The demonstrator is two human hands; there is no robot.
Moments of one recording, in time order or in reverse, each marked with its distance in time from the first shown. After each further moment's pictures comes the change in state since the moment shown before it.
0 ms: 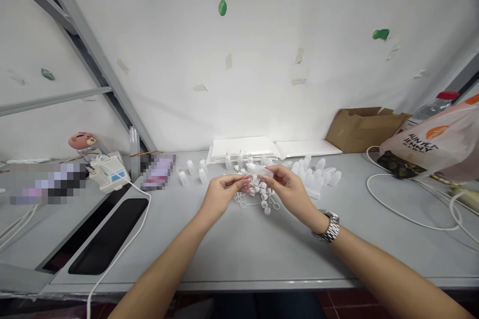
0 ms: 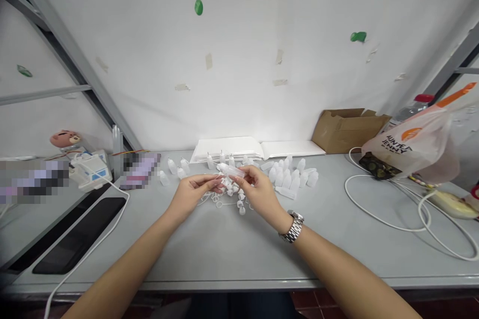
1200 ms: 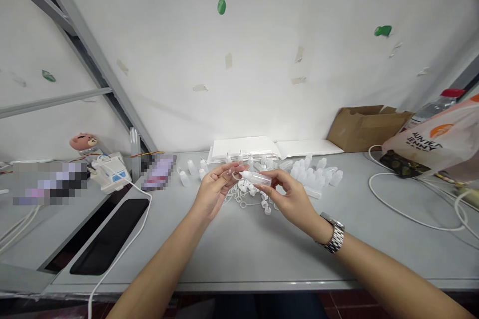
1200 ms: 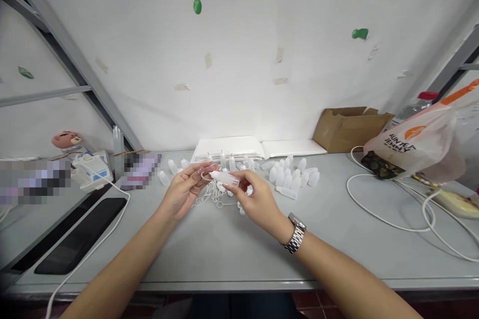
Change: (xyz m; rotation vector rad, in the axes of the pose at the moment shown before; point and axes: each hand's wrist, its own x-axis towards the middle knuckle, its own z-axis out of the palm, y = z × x) left_hand 0.003 0.002 -0.011 -0.431 -0.032 0.024; right_hand -0.013 -0.010 0.003 -0.212 0.044 -0.237
